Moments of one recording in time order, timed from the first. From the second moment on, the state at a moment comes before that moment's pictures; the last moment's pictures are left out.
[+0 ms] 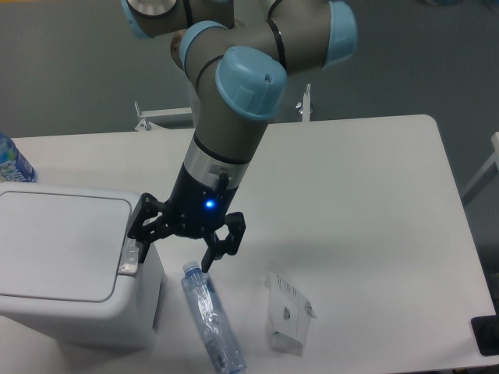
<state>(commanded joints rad) 2.31 -1.90 -1.38 -1.12 1.06 0.19</state>
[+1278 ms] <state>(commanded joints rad) 2.31 -1.90 -1.38 -1.10 1.06 0.19</state>
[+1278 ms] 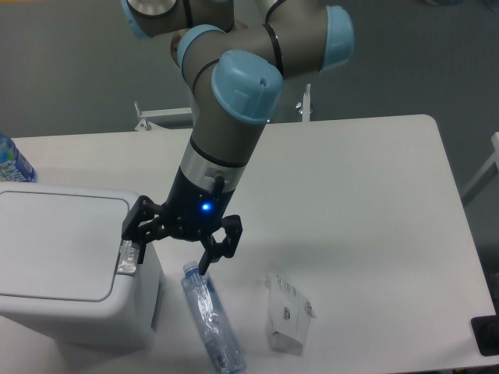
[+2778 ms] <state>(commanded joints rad) 2.55 -1.83 -1.34 -1.06 1.45 0.73</state>
